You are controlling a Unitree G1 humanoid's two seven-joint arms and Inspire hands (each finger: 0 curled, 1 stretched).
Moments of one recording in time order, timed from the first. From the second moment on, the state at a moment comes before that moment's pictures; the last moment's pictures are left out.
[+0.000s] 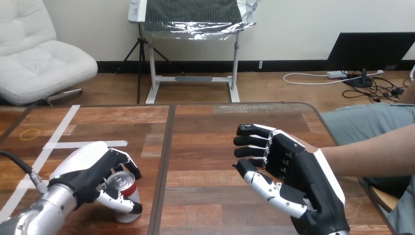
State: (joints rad) left arm -0.03 0.61 -0.11 0.08 0.53 -0.01 -0.31; right arm 0.39 -0.09 0.16 -0.39 0.04 -0.14 0.16
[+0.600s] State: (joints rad) left arm -0.03 0.60 -0.11 0.13 0.52 -0.06 -0.23; right arm 0.39 -0.09 0.16 -0.39 0.04 -0.14 0.16
